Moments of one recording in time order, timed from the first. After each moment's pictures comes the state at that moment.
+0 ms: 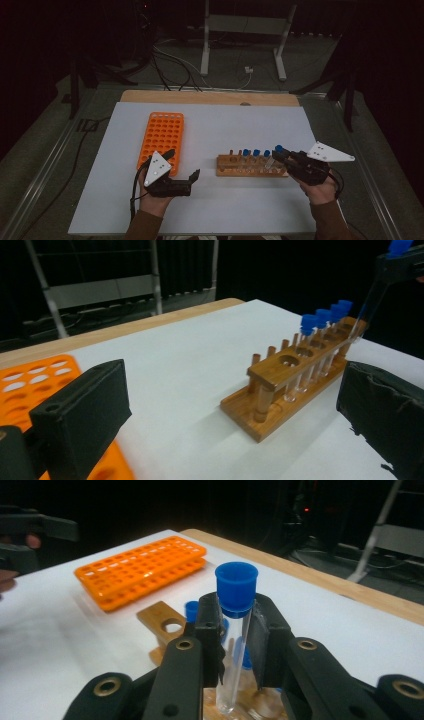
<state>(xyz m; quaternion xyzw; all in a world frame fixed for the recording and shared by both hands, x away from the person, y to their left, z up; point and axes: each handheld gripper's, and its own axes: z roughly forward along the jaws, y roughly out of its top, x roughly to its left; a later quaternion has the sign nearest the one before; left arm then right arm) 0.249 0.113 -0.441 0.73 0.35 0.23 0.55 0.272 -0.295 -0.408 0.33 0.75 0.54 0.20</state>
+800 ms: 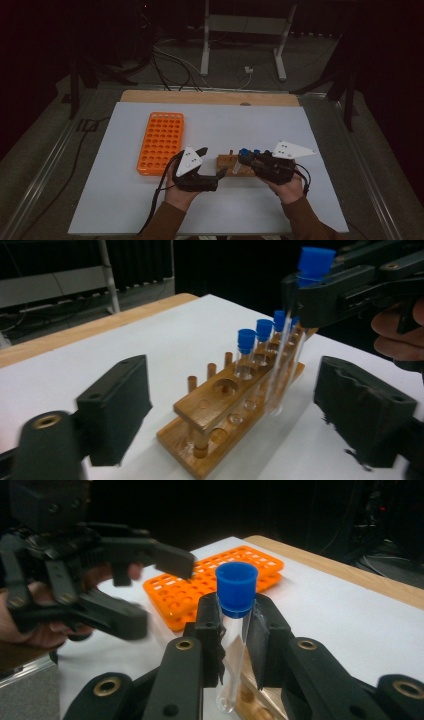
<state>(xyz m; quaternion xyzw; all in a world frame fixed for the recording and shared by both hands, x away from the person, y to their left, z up) 0.264 0.051 -0.430 0.76 0.30 0.18 0.55 0.280 -0.216 -0.409 0.27 0.77 0.57 0.12</state>
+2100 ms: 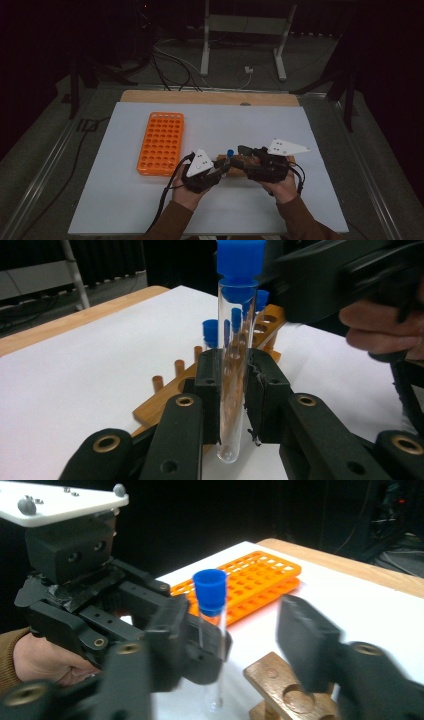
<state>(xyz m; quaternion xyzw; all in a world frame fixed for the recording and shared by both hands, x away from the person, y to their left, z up) 0.268 0.035 -0.438 0.78 0.26 0.15 0.55 0.284 -0.206 -0.409 0.28 0.75 0.59 0.09</state>
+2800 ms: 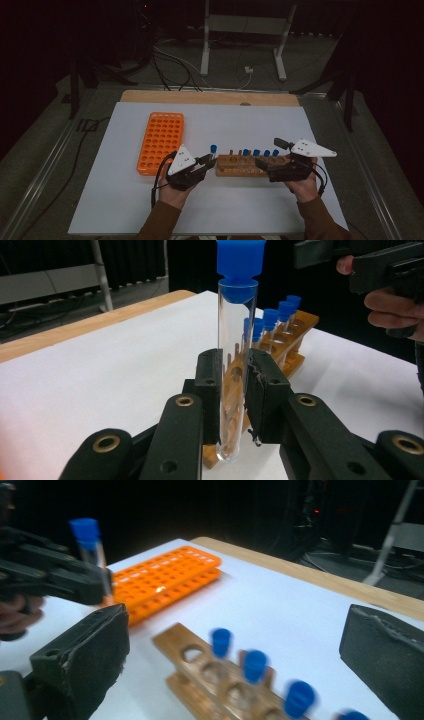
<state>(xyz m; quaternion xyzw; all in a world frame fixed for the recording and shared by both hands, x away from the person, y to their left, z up) 0.270 0.073 -0.437 0.76 0.29 0.17 0.55 0.286 -0.265 -0.414 0.34 0.74 0.55 0.19</state>
